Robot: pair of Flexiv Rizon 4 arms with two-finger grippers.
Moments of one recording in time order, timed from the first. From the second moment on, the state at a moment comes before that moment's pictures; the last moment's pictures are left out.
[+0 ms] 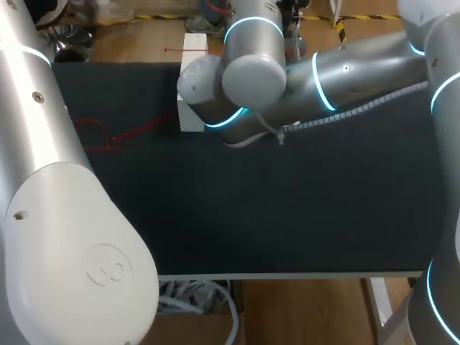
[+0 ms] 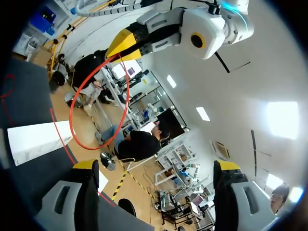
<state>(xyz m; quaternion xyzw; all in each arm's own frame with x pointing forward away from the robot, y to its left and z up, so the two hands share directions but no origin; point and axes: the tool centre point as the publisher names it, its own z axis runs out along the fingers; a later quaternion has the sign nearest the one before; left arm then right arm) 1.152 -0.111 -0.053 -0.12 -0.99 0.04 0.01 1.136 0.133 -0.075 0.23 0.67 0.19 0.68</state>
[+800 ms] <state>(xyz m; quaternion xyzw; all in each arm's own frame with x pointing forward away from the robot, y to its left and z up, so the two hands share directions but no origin) 1.080 0.035 -0.068 0.17 -0.98 -0.07 0.07 1.135 0.131 -0.075 0.23 0.67 0.19 0.68</state>
